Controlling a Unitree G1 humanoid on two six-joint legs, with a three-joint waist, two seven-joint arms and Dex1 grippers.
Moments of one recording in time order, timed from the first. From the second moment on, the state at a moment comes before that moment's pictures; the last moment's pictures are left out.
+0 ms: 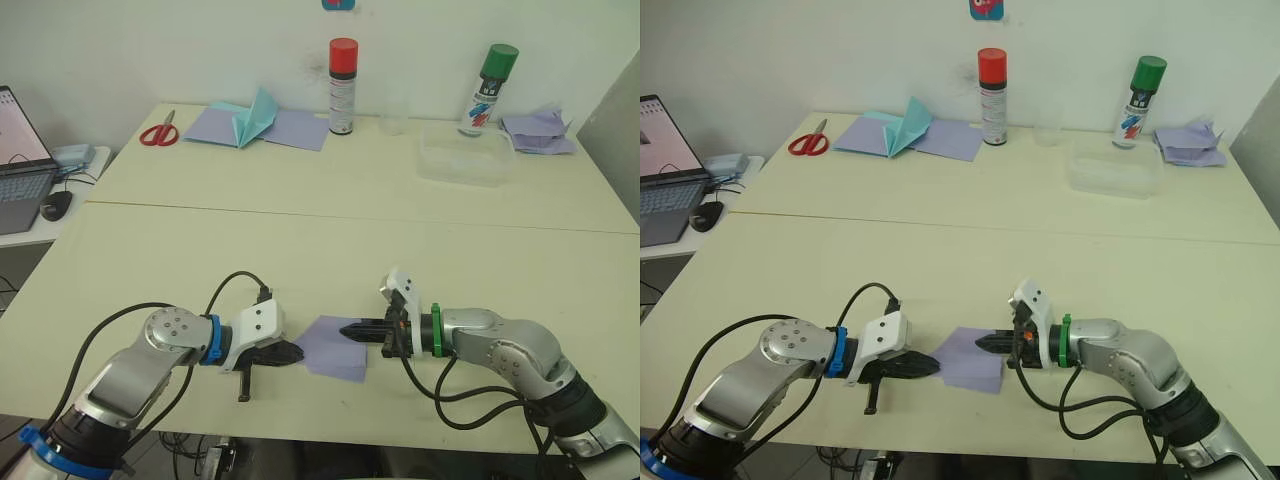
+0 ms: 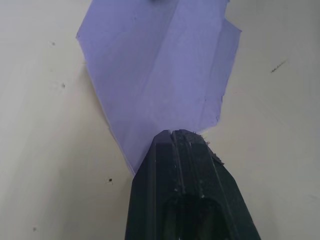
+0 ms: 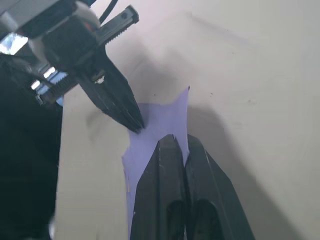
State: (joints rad) left arm -0.12 0.86 -0.23 -0.33 -0.25 0.48 -1.13; right arm -0.35 -0.60 0.43 -0.30 0.69 0.70 0.69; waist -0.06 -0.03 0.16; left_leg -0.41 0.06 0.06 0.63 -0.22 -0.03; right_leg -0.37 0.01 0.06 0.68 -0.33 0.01
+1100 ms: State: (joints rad) left arm -0.23 0.77 -0.29 -0.28 -0.34 0.61 -1.08; right arm -0.38 -0.56 0.56 0.00 0.07 -0.08 1.12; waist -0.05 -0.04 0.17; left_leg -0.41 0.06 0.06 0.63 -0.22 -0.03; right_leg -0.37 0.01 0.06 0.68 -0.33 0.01
